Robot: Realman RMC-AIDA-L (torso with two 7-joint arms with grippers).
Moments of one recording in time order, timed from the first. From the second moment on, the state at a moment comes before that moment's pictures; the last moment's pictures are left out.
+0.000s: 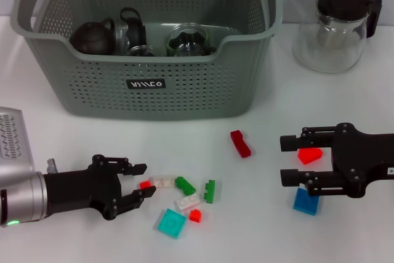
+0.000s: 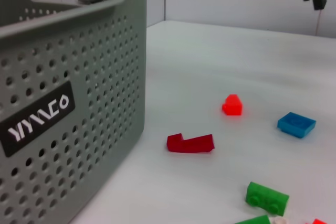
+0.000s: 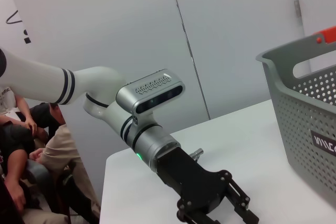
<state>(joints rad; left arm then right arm) -0.39 -2.17 0.56 0.65 2.23 1.47 -0.97 0.52 2.06 -0.72 -0.72 -2.03 -1.86 1.41</state>
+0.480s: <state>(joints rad) -0.40 -2.17 0.60 0.62 2.24 1.38 -0.97 0.52 2.06 -0.72 -0.72 -2.03 -1.85 1.40</state>
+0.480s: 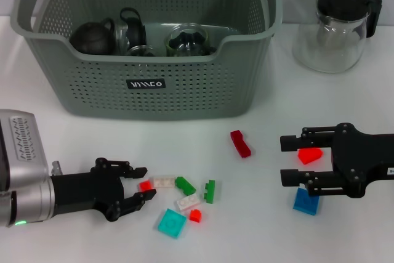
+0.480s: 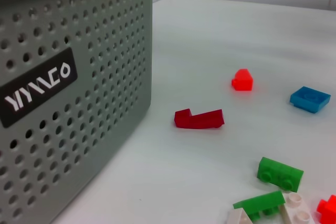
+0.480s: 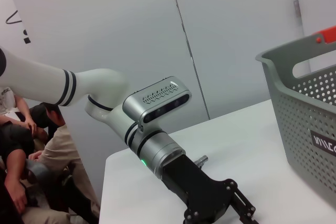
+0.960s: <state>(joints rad) -0.41 -2.17 0.60 0.62 2.24 1.38 -0.96 0.52 2.06 -0.72 -0.72 -2.03 -1.86 1.40</state>
